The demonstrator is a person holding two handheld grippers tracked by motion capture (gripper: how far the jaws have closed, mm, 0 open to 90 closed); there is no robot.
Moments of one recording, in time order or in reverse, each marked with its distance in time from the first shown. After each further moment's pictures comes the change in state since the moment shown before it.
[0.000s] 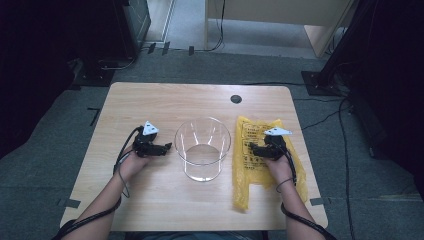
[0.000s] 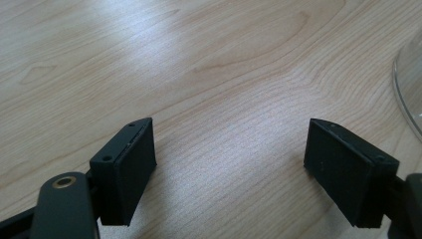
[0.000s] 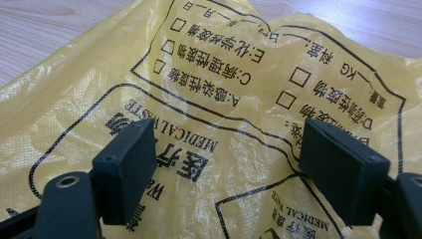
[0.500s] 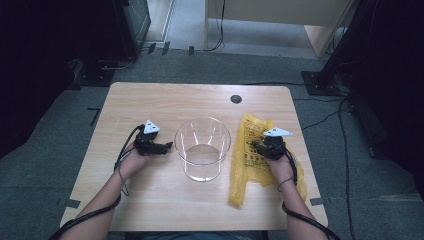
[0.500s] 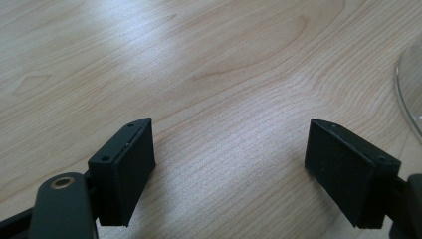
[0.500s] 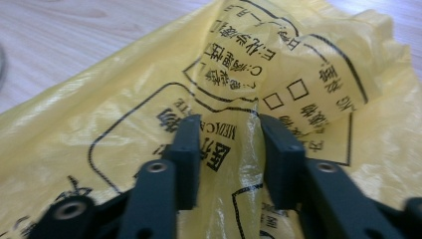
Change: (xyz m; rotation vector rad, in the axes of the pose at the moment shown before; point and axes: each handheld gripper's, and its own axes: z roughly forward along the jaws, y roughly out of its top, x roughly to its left) left arm 0.002 0.004 0.004 0.003 -0.015 0.014; right arm 0.002 0.001 -0.004 -0.018 0.066 -0.050
